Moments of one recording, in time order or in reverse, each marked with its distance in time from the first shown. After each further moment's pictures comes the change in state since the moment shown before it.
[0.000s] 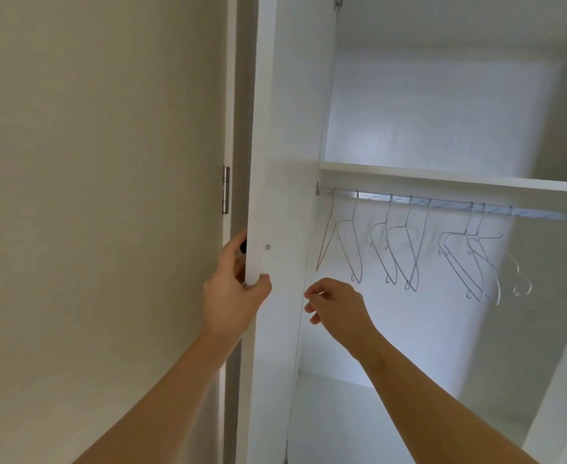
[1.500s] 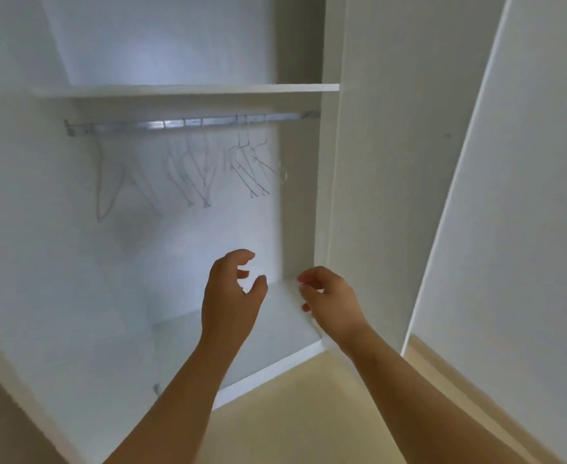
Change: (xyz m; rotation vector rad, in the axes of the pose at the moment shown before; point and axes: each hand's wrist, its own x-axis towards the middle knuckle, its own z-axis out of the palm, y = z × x) left_hand -0.176 0.068 0.181 0.068 -0.547 -0.030; right_hand -0.236 0.098 -0.140 0.007 0.554 0.440
